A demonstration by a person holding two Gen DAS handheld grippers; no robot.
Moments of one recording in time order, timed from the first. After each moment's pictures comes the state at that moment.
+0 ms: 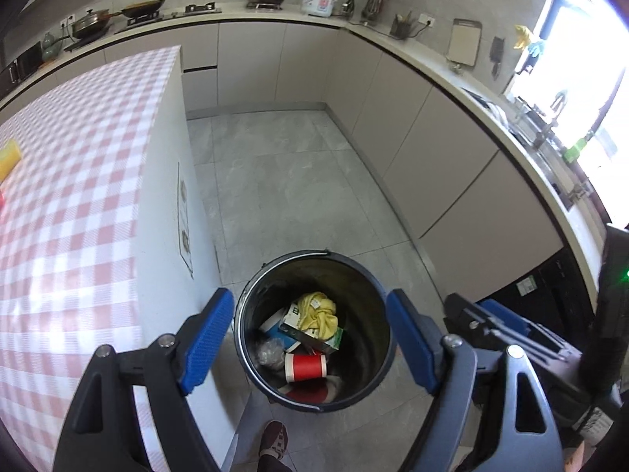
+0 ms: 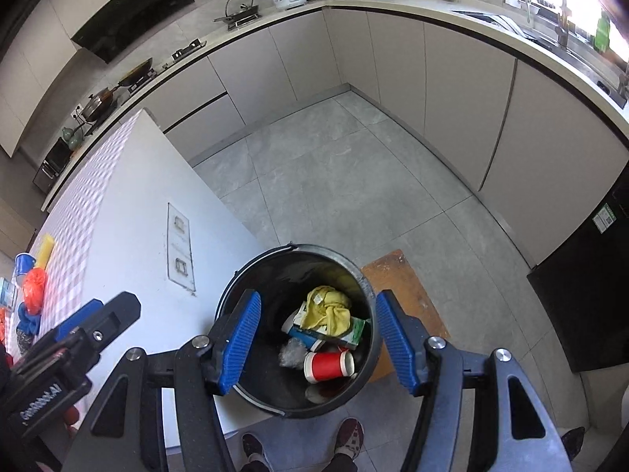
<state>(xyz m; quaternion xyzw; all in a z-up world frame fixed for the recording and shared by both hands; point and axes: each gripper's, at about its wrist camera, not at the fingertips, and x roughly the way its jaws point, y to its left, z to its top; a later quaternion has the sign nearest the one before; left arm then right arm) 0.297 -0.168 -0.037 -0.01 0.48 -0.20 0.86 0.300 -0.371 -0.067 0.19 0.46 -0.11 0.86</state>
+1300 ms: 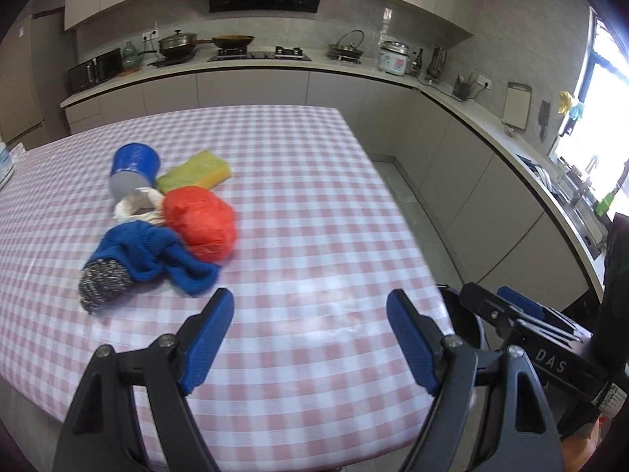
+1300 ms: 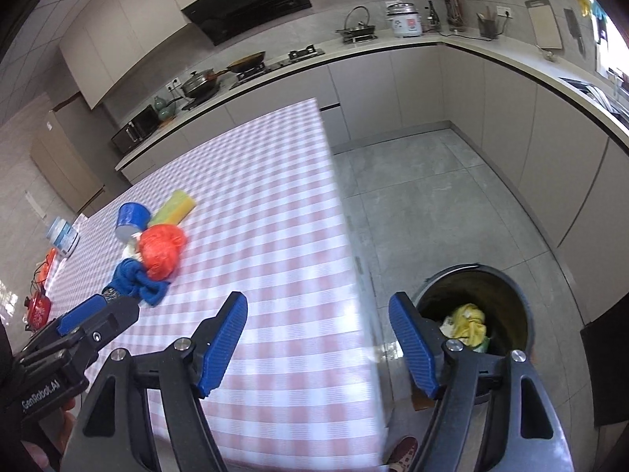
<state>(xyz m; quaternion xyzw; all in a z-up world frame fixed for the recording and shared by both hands) 0.282 0.083 0.021 -0.04 0.41 -0.09 0.91 0.322 -0.117 0.011 0.14 0.40 0.04 0.90</state>
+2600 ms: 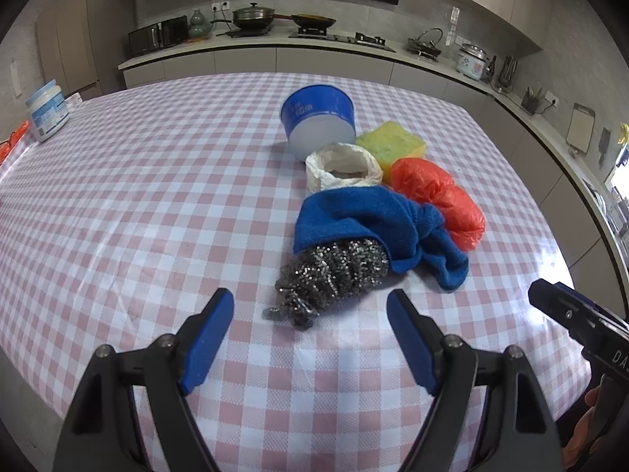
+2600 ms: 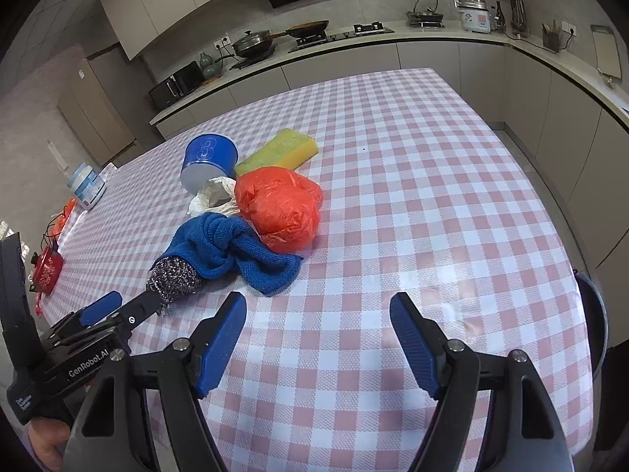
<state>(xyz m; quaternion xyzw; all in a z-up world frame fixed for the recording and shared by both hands) 0.332 0.273 -0.041 -0.05 0.44 -0.01 0.90 0.375 0.070 -0.022 0.09 0.43 0.10 0.89</state>
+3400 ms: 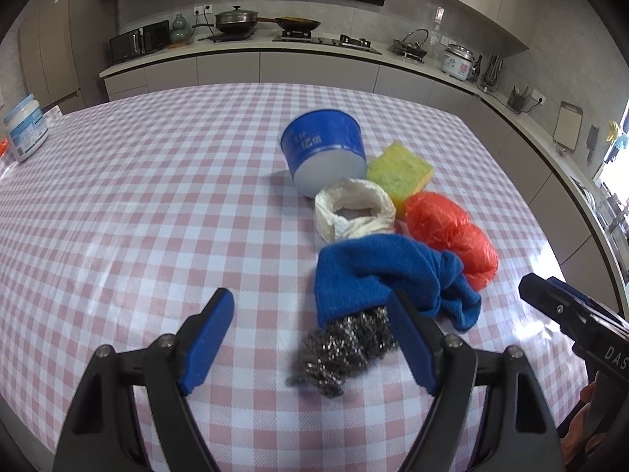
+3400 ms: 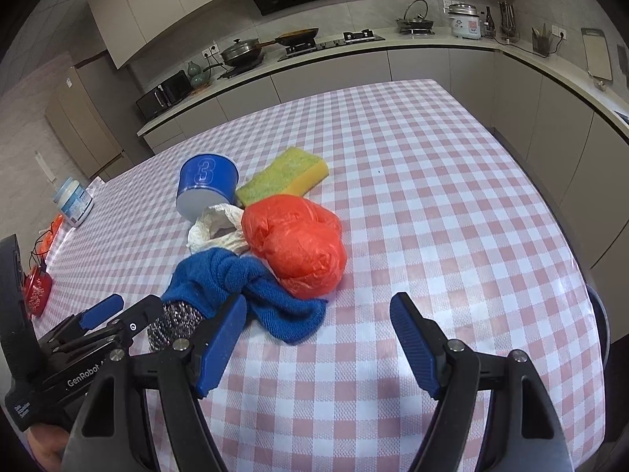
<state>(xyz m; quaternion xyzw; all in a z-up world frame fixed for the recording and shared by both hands) 0.373 0.288 -0.025 -0.04 0.43 -0.04 0.90 0.414 0.101 -0.010 0.09 0.42 0.07 0.90</state>
